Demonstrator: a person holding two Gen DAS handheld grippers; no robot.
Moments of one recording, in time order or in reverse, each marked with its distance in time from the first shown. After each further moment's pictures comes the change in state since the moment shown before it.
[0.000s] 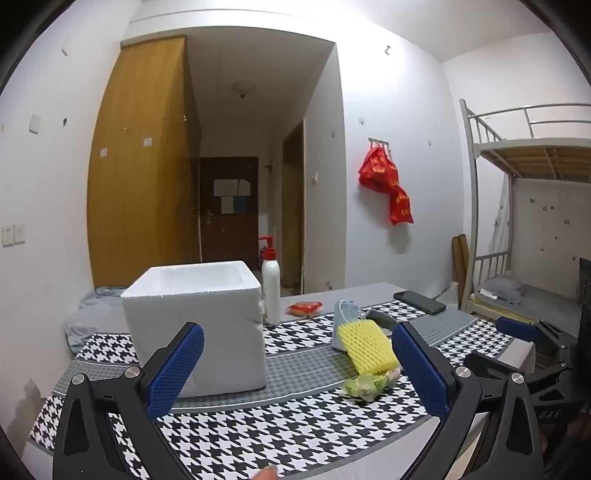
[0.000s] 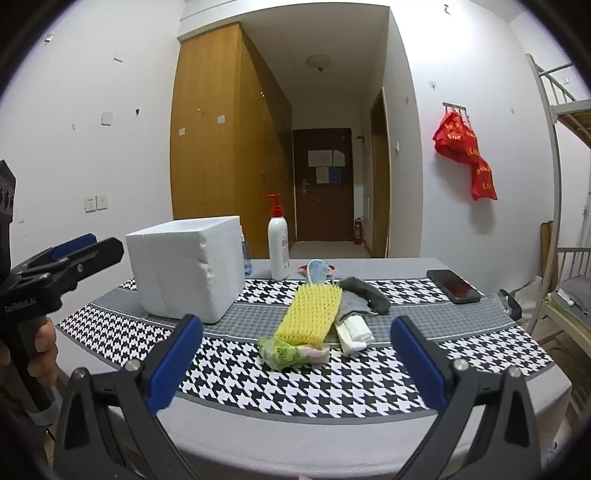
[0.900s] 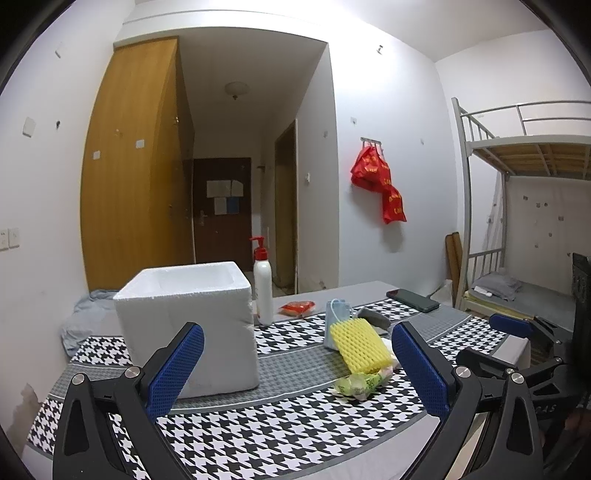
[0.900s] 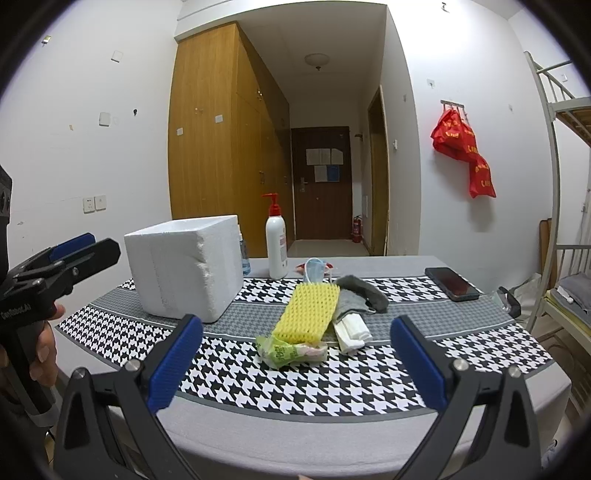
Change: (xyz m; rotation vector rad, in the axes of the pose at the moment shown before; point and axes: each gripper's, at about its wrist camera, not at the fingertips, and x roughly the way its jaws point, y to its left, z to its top) left arm -0.002 -0.003 0.000 0.016 -0.007 -0.036; right arm 0.001 -0.002 0.000 0.008 0.017 -0.004
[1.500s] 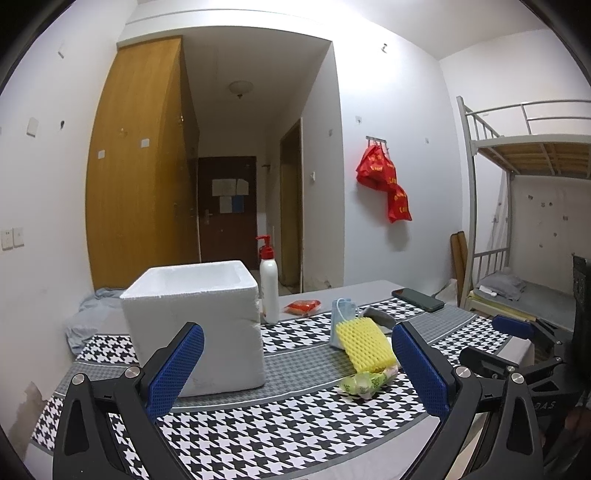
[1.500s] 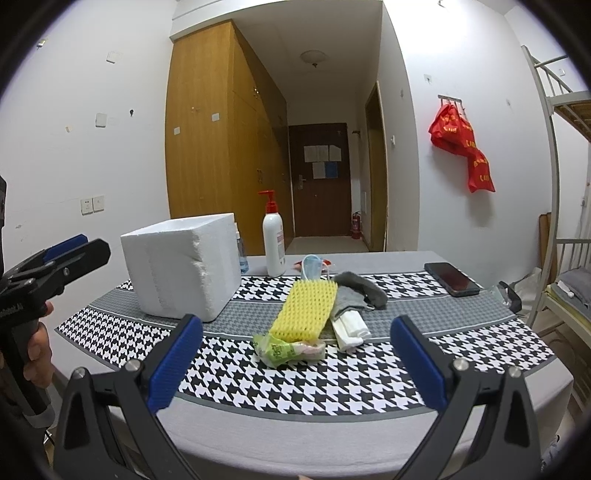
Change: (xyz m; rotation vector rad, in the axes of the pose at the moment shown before) left arm 0.000 -0.001 0.001 -0.005 0.009 0.024; right arm 0.000 -0.005 -0.002 0.019 0.008 0.002
